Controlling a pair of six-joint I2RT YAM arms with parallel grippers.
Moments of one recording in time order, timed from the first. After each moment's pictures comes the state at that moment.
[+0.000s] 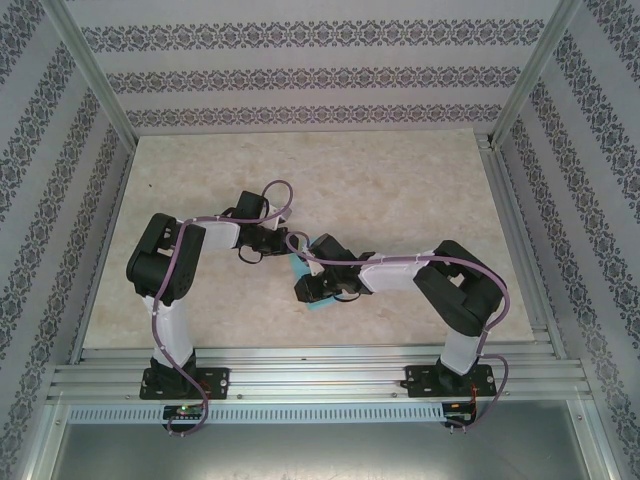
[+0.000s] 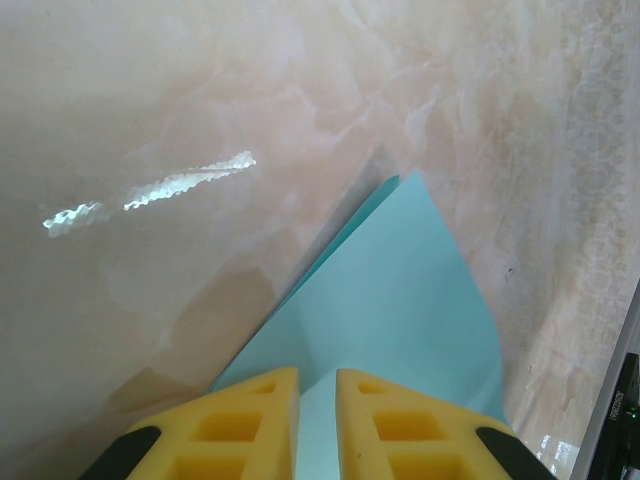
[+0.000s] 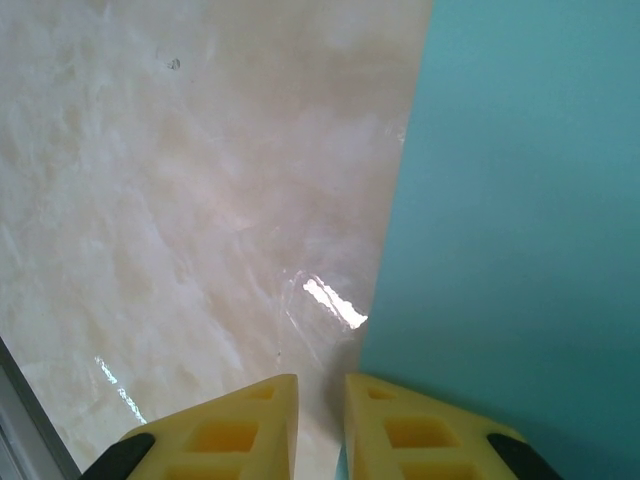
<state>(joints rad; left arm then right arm) -0.34 1.97 1.04 -0.12 0.72 -0.35 0.86 1.80 0.87 -0.06 -0.38 0.51</state>
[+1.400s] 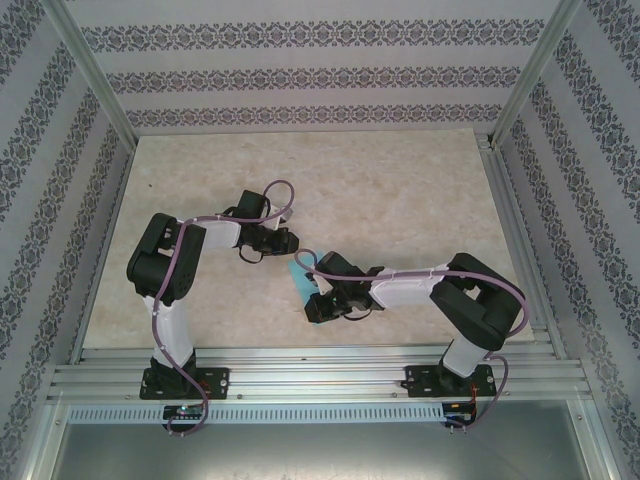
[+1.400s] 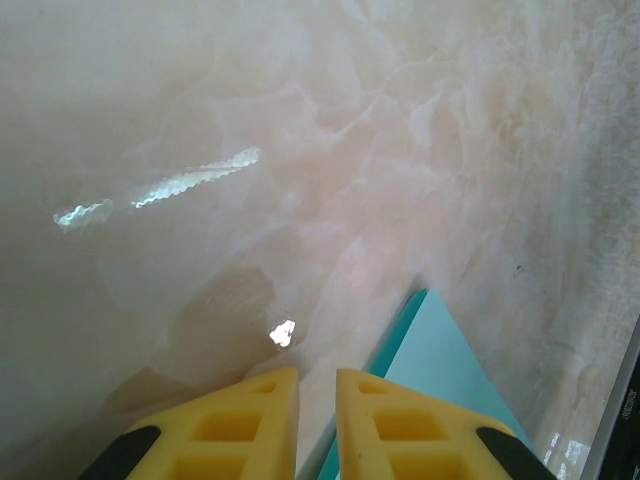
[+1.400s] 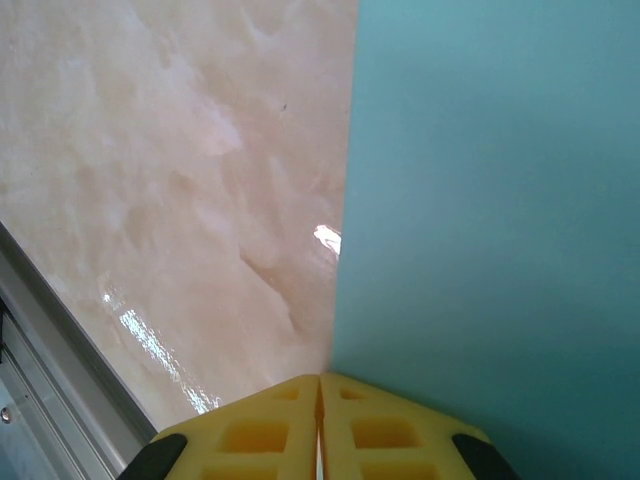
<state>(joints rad) -0.35 1.96 1.05 -0.15 0.70 -0.33 0.92 1.68 0.73 -0.10 -0.41 0.59</state>
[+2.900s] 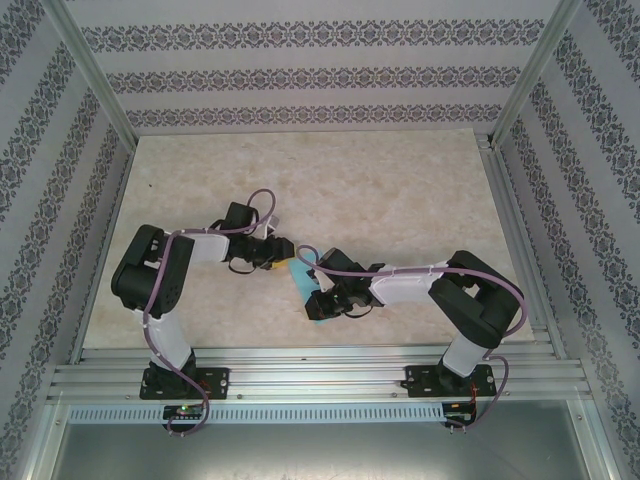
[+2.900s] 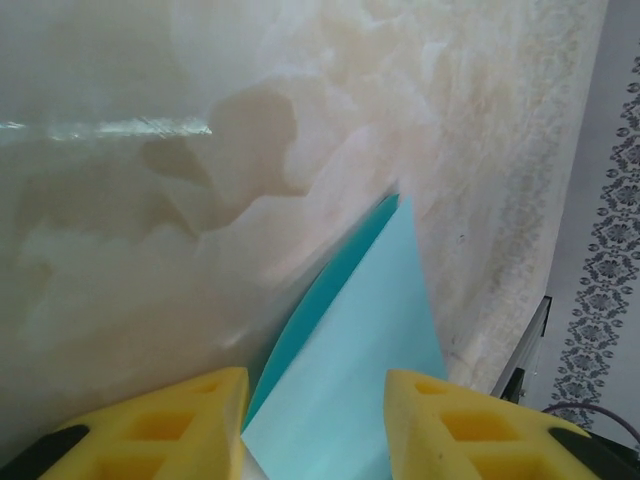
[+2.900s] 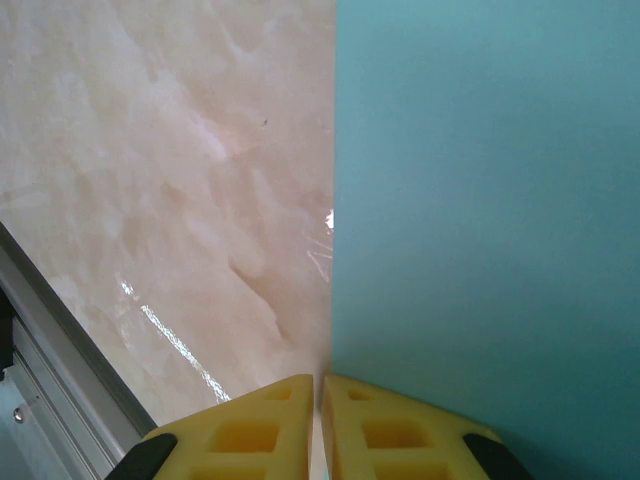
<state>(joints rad) -0.33 1.84 0.87 -0.03 0.79 -0.64 0.89 1.69 0.74 -0.12 -0.45 0.58</state>
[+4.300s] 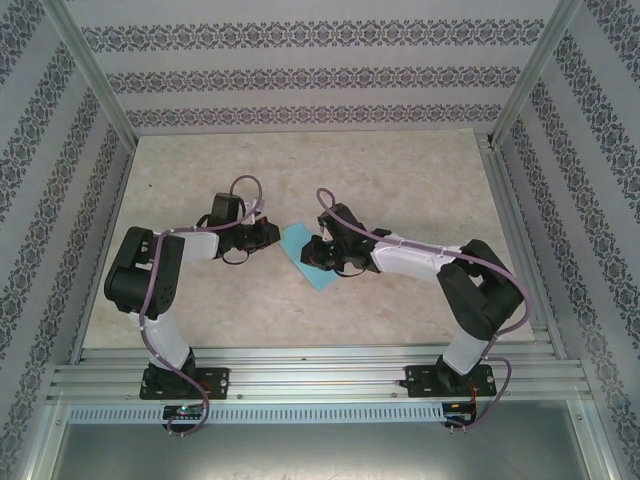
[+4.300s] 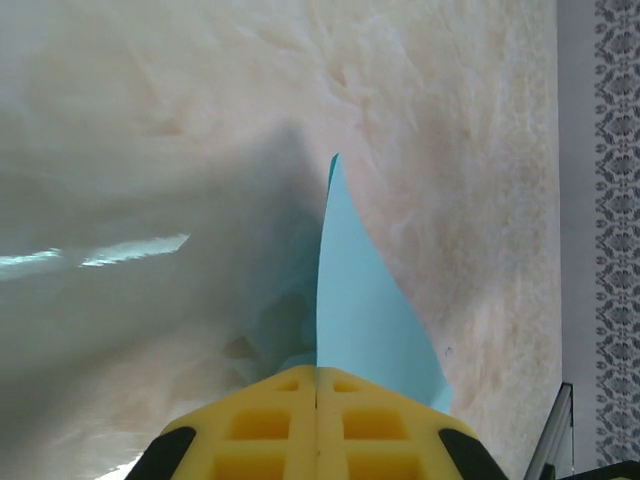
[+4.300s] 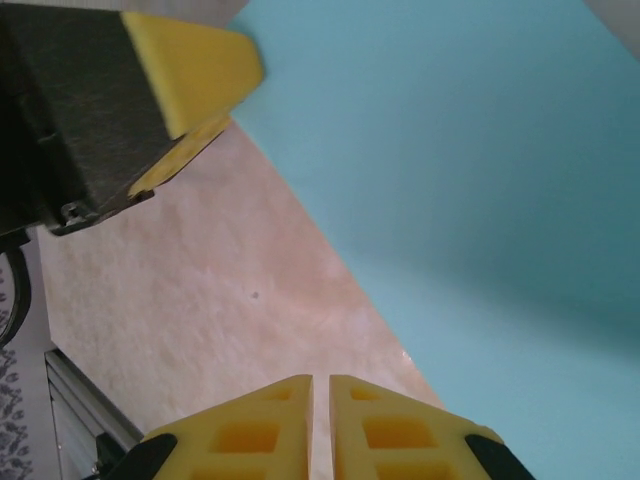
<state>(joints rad) -0.23 1.80 0.85 0.15 0.70 -0.64 0.73 1.73 1.01 -0.14 -0.34 0.89</state>
